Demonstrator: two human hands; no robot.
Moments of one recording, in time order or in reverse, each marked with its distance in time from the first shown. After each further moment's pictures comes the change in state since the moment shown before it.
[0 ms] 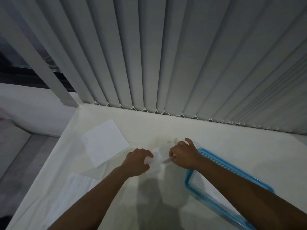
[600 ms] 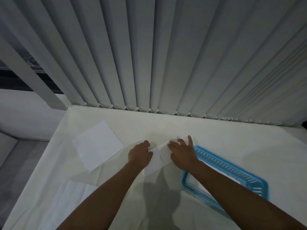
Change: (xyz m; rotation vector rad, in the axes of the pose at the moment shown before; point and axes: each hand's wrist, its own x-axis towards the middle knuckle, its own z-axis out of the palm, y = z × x) left_hand 0.040 0.029 0.008 -0.016 0.172 -0.166; right_hand -0.007 -0.004 0.011 -0.170 0.010 0.171
